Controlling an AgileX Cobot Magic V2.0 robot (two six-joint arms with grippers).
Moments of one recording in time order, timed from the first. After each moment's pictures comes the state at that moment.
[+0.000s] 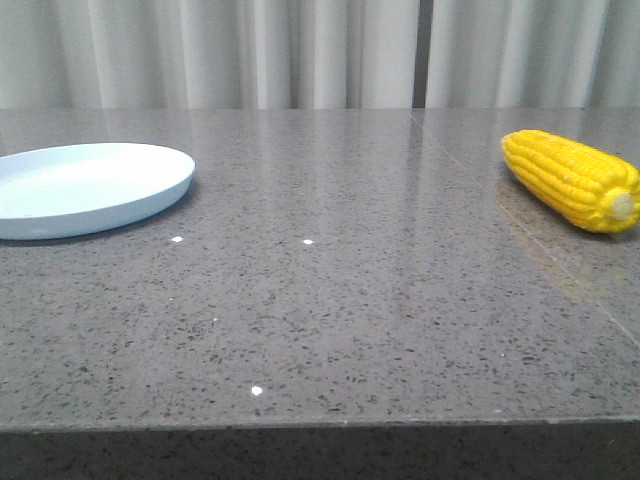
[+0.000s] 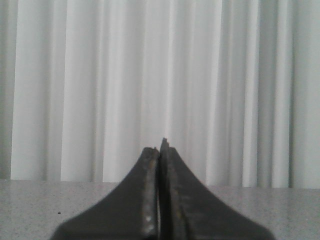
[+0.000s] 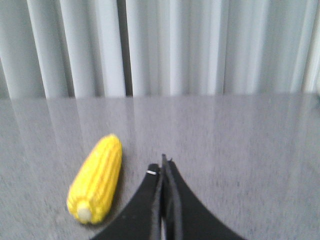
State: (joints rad) left arm 0.04 0.00 -0.18 -0.01 -0.08 0.03; right arm -0.03 -0.01 -0.23 0.10 0.25 0.00
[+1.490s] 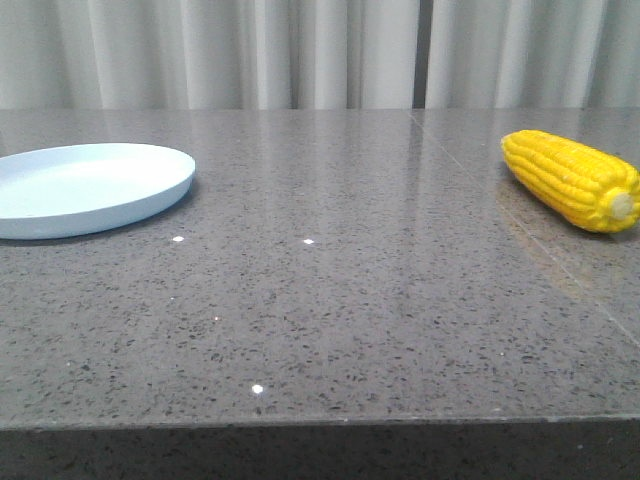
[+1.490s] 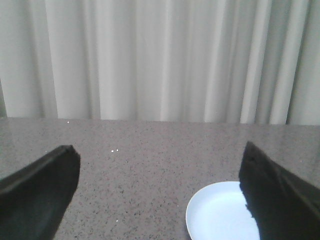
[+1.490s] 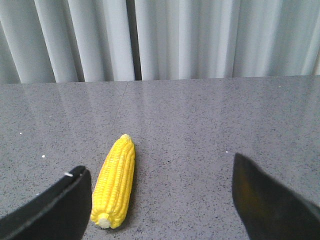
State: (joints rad) left arm 0.04 0.35 -0.49 -0.01 0.23 0.03; right arm -0.03 0.27 -0.54 0.12 0.47 0.00
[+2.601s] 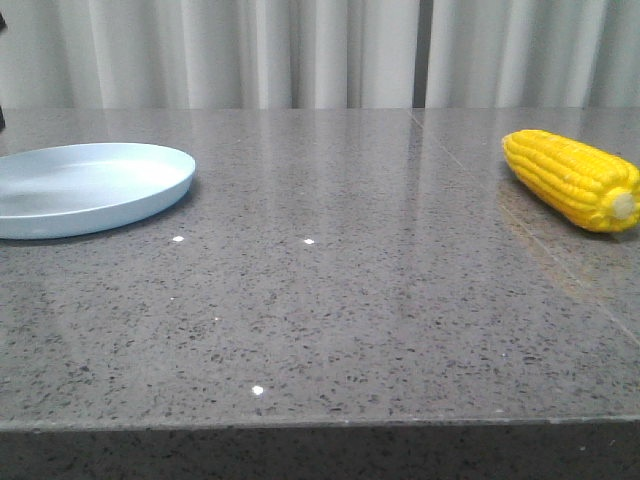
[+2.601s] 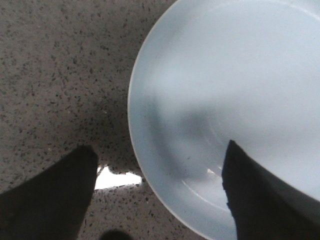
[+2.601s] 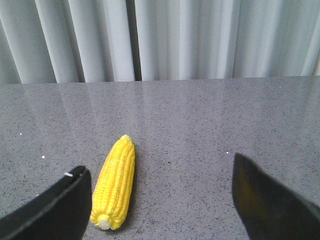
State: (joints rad) left arm -0.11 1.56 -1.28 0.00 0.99 0.04; right arm -0.03 0.27 -0.54 0.12 0.47 0.00
